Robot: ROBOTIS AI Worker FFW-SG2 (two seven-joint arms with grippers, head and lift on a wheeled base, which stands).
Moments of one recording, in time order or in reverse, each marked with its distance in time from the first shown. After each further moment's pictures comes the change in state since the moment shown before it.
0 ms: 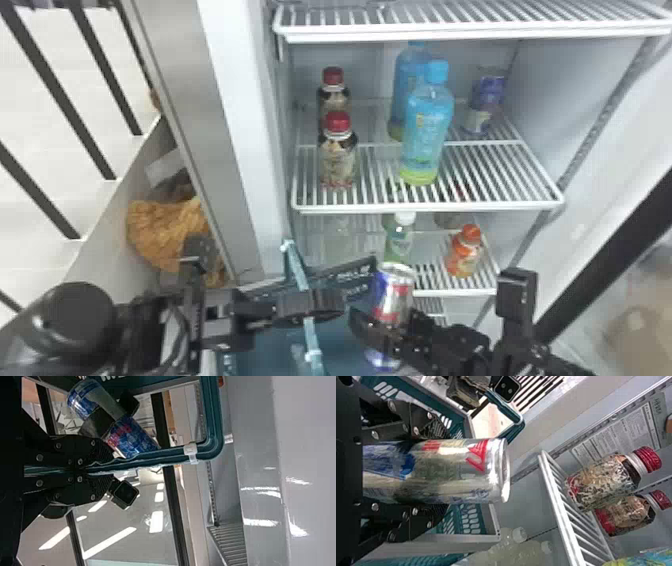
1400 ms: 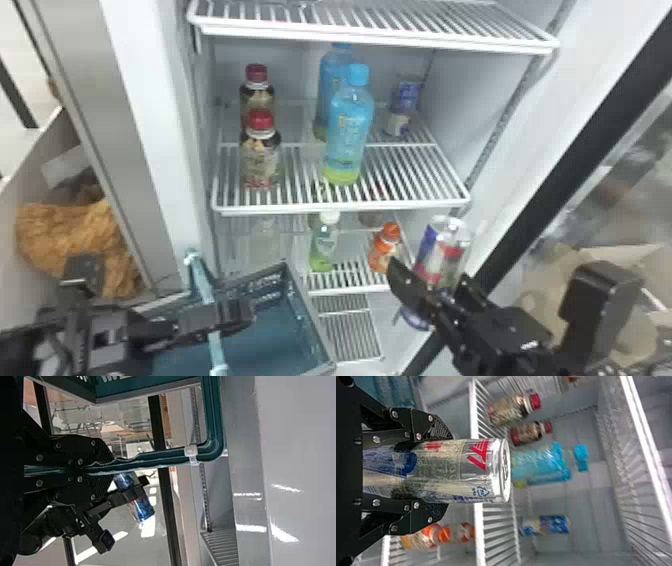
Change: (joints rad) left arm 0.034 0.003 0.043 0.000 -0.023 0.000 -0.011; right arm 0.341 0.023 -0.196 -0.486 0.082 -0.092 -0.329
